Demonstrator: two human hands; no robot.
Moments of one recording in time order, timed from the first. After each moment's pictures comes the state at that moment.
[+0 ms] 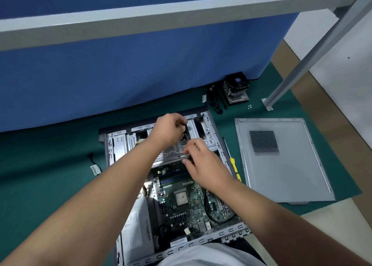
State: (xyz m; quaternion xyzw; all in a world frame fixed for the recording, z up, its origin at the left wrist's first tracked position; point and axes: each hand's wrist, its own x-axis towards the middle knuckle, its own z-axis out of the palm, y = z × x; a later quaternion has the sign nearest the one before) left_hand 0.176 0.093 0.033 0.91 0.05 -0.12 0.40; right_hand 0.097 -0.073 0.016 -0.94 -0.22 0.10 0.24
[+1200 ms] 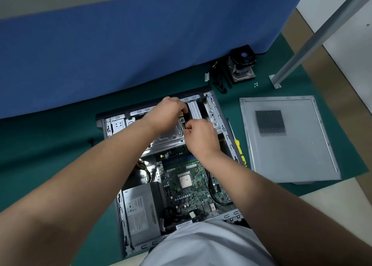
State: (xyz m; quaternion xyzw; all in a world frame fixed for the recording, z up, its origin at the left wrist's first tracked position) left_hand 0.207 0.120 -0.017 0.96 -0.18 -0.14 0.17; right_hand 0.130 -0.026 0.013 -0.96 0.01 0.13 0.26
